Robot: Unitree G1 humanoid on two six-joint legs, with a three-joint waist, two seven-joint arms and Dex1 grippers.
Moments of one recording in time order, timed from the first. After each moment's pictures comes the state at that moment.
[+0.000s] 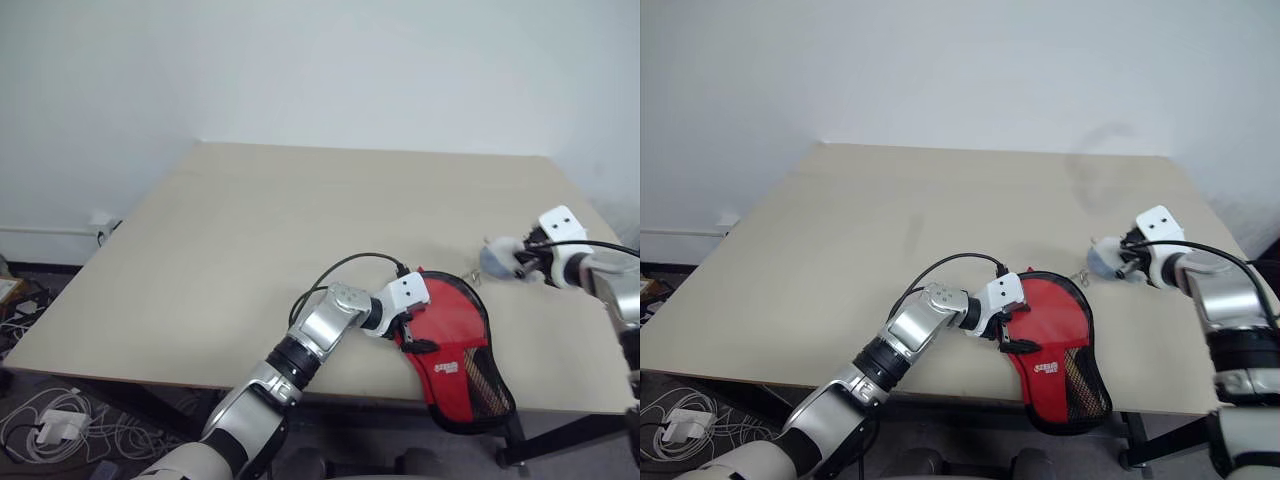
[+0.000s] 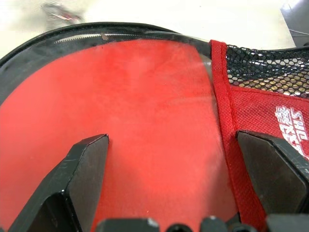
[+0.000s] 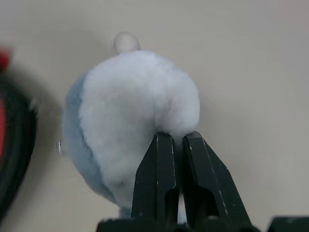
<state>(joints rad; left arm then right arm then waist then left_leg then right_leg) -0.63 0.02 -0.52 0.41 0.04 0.45 -0.95 -0.43 -0.93 0.03 0.30 0.18 0.59 0.76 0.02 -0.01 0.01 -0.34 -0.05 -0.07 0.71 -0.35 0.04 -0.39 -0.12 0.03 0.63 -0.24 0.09</state>
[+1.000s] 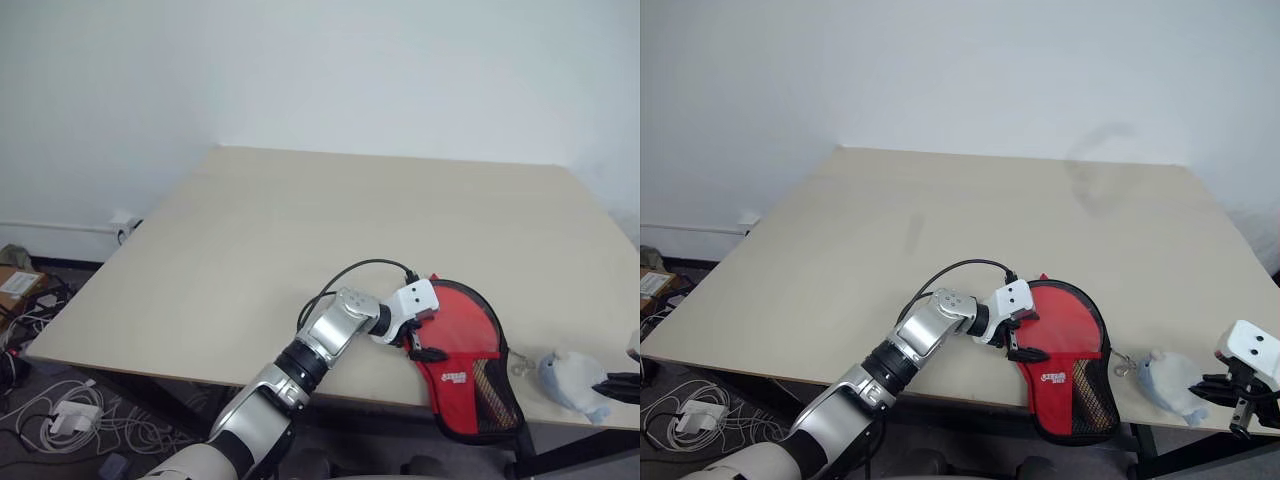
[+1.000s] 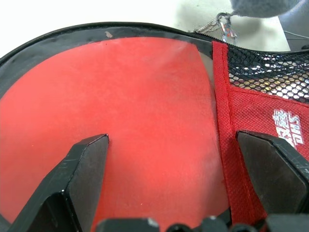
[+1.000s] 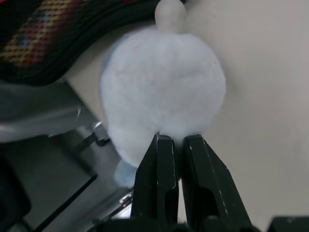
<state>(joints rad) -0.63 -0.02 -0.54 0.44 0.04 0.45 -0.96 0.65 -1.12 -0.63 -0.28 0.28 0.49 1.28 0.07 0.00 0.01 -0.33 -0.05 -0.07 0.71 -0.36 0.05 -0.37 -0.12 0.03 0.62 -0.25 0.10</state>
